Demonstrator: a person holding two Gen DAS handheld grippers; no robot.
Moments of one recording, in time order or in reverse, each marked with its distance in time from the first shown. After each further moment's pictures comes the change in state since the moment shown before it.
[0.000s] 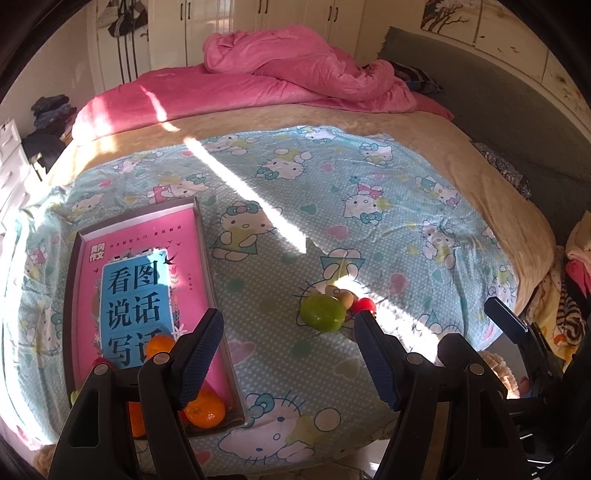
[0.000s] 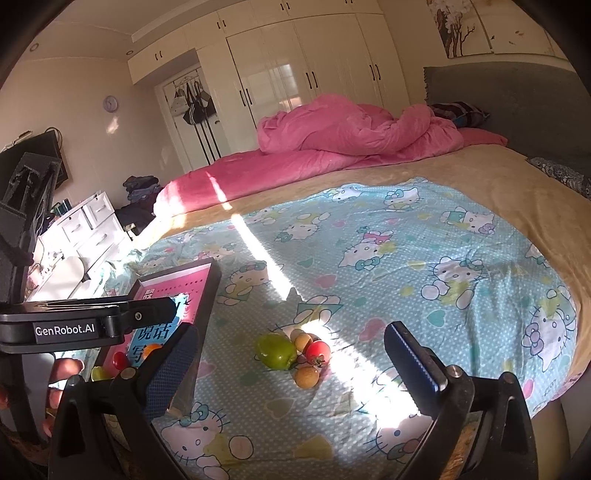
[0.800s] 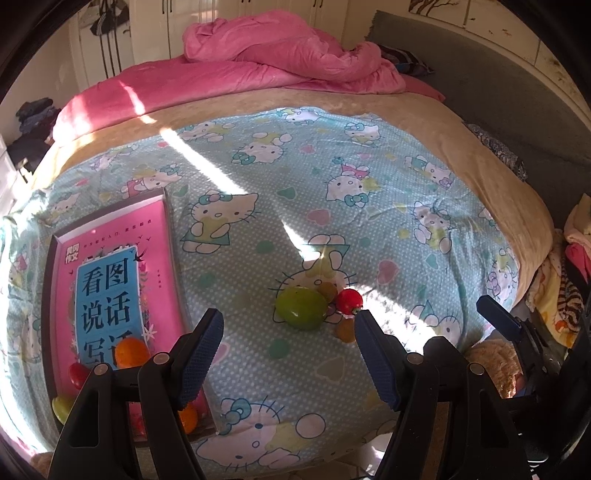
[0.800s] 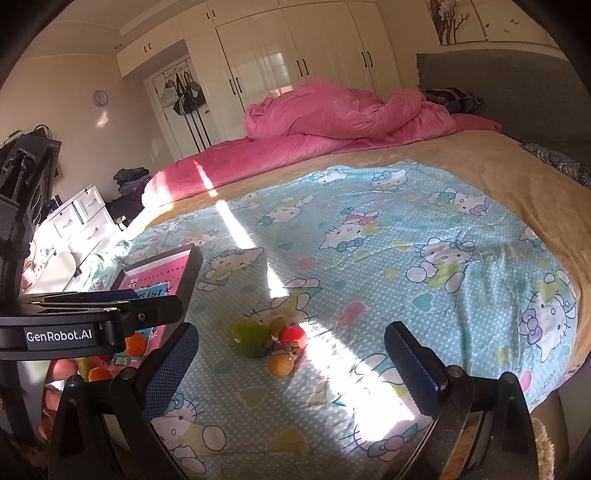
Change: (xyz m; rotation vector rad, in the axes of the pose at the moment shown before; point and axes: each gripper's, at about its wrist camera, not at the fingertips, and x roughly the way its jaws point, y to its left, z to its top) left arm 0.030 -0.022 0.000 0.039 0.054 -0.023; right arm 0.017 -0.027 -0.011 0.016 0.061 -0.027
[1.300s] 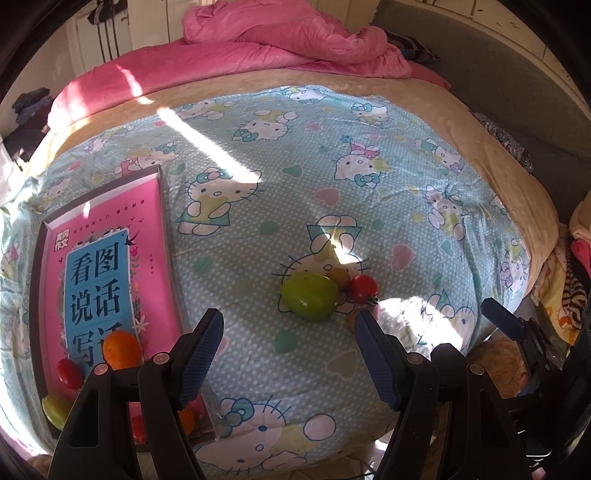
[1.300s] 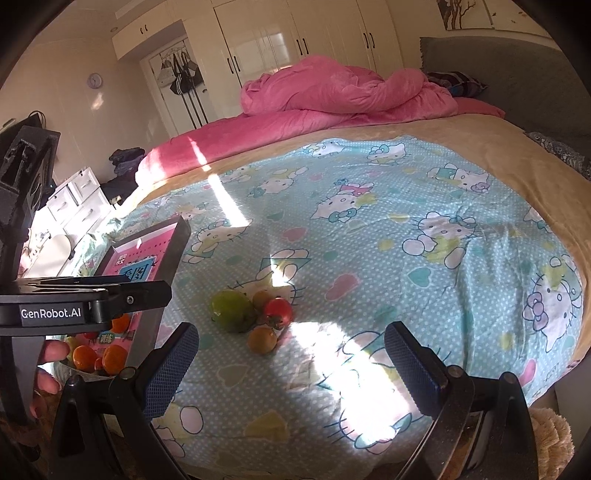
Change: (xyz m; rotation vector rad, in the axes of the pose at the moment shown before) left arm 0.029 0.007 -0.004 -0.008 0.061 0.003; right arm 0.022 -0.013 -0.013 -0.008 0.091 -0.007
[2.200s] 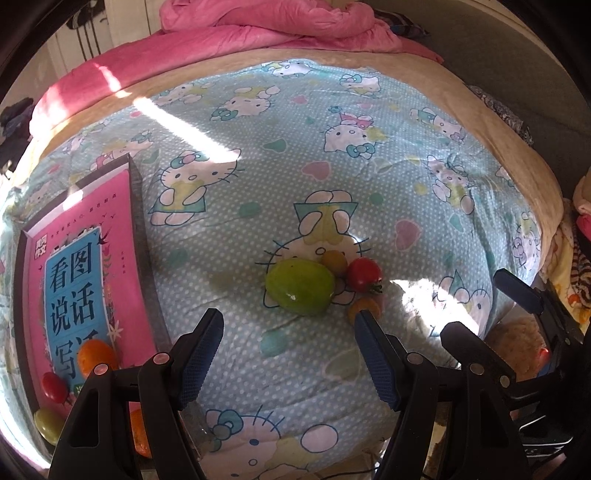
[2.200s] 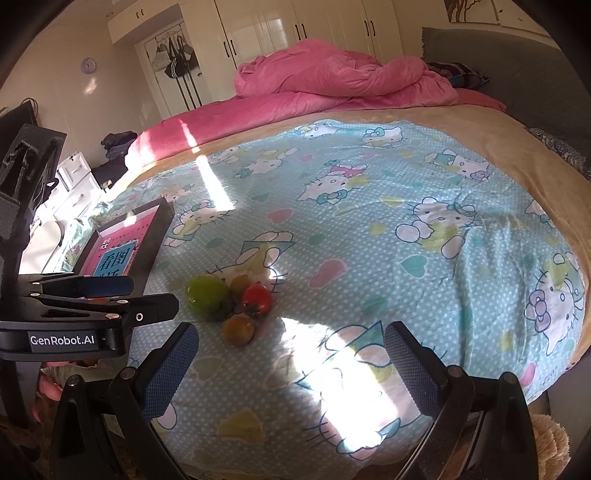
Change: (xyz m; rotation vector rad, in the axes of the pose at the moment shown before) left arm 0.036 -0.015 0.000 0.069 0.067 0.005; right arm 0.020 -0.013 0.001 -0.027 0.053 -0.038
